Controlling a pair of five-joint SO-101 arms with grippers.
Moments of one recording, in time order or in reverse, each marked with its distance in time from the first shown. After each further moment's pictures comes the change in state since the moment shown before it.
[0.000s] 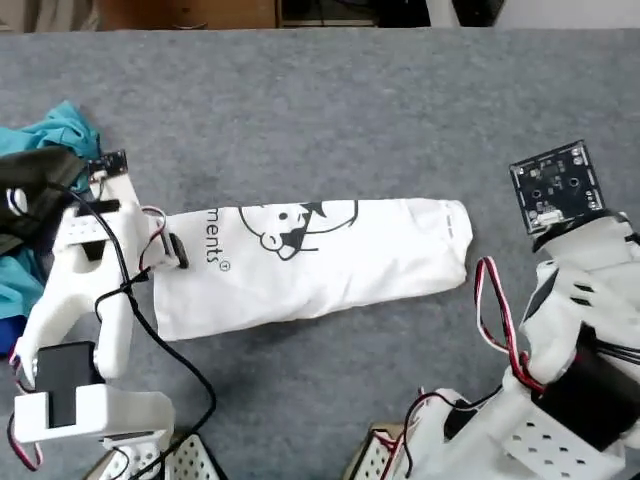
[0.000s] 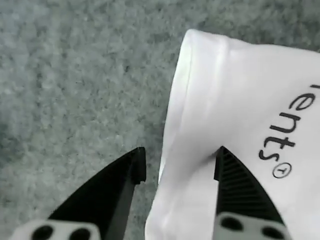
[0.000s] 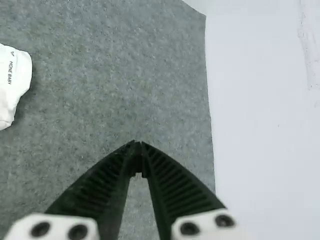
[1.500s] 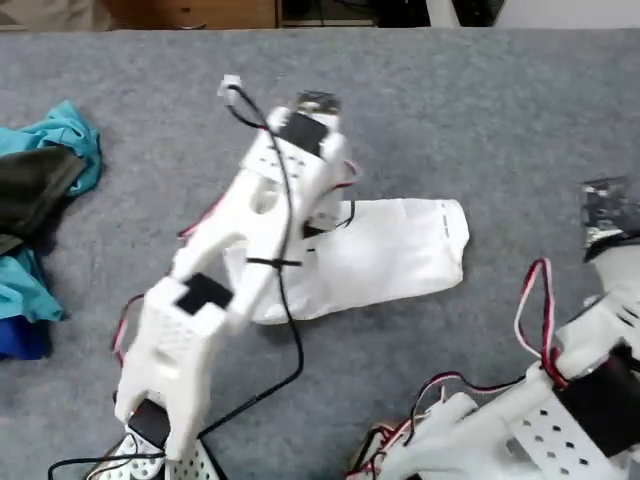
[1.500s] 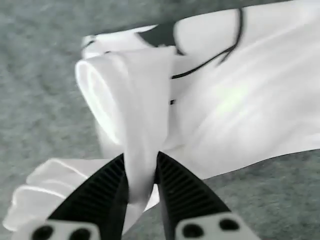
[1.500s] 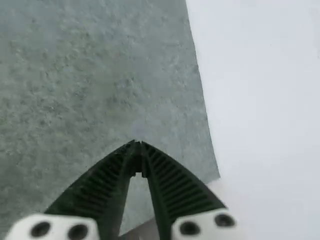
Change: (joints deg) left arm 43.1 40.4 -81.6 45.9 13.8; right arm 19.5 0.0 4.4 -1.2 3.3
